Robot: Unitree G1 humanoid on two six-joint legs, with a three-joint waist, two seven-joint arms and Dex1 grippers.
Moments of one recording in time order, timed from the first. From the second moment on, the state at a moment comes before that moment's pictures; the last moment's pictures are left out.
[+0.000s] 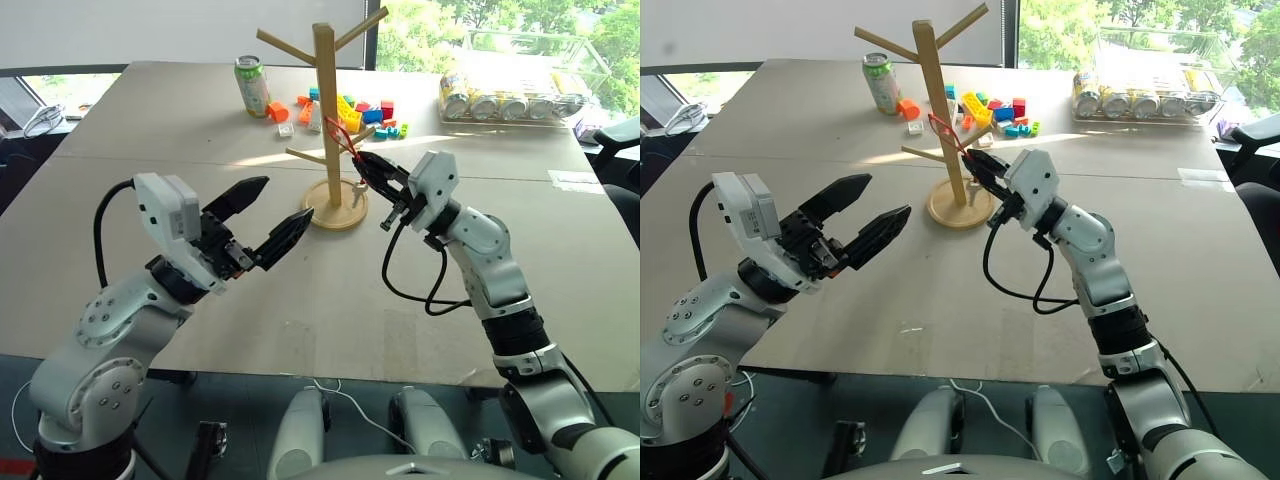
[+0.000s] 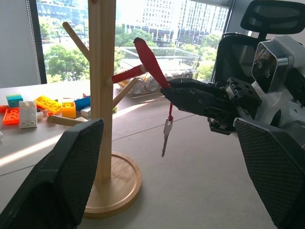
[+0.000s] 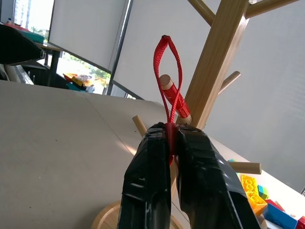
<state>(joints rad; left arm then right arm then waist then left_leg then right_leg) -0.07 0.60 0.34 -0.74 -0.93 0.61 -0.41 -0.60 -0.18 0.16 0.07 0.16 -0.12 0.64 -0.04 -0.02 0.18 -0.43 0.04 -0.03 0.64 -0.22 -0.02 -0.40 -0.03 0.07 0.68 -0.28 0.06</state>
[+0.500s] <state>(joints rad) -0.08 0.60 0.34 -0.74 -0.93 0.60 -0.39 -0.60 -0.18 0.16 0.13 0.14 -0.10 0.64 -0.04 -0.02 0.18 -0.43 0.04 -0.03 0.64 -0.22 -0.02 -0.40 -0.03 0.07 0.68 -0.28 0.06</state>
